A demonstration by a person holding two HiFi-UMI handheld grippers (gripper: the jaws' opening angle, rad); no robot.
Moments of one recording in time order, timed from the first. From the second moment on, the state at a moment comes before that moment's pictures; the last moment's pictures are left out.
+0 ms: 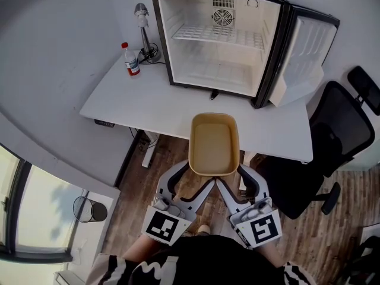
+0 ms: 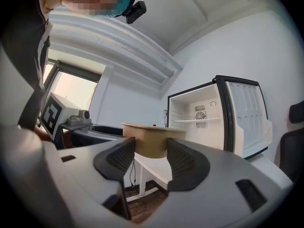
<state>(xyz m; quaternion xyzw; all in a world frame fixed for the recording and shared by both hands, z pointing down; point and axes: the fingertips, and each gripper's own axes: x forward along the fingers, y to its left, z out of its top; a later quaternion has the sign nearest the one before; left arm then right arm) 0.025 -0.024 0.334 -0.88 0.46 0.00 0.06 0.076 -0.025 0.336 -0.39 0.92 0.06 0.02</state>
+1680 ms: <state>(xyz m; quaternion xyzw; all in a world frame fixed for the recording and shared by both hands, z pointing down) -0.006 -0.143 0.337 -0.89 0.45 0.00 0.05 0.045 -0.142 0.338 -0.40 0.92 0.06 0.01</state>
